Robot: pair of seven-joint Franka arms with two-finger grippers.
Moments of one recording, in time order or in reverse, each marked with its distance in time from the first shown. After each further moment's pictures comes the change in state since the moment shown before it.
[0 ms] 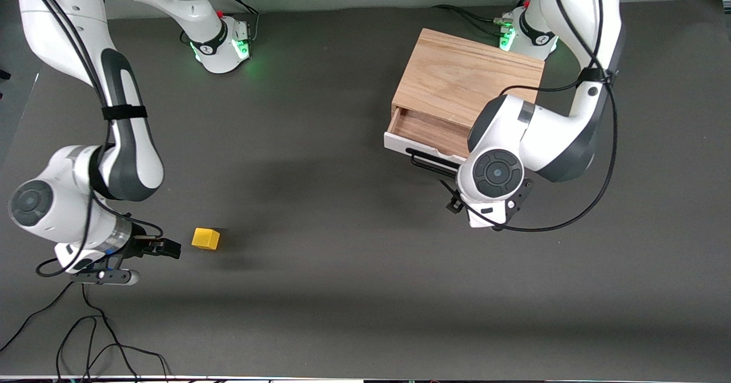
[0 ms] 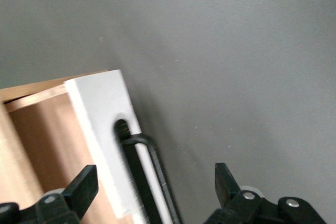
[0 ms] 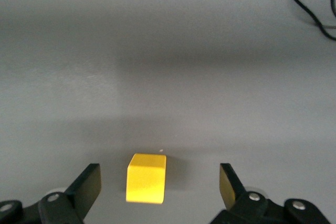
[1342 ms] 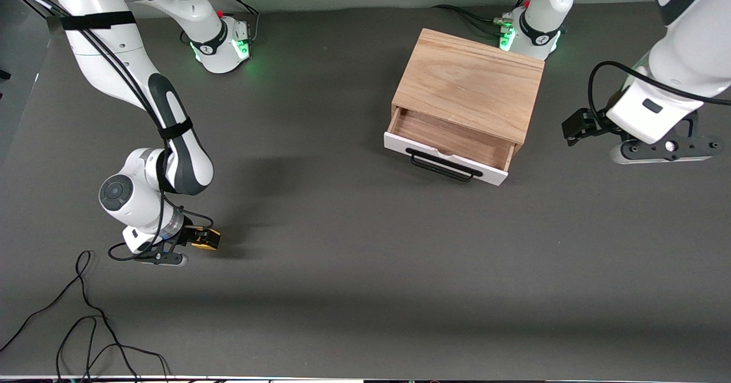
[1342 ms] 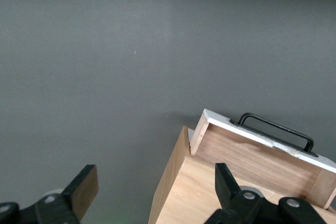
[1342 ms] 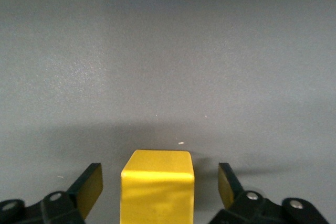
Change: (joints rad) left arm 0.232 -0.467 0.017 -0.136 0.055 -0.051 1.141; right arm 0.067 0.067 0.008 -0.251 0.093 0.328 0.009
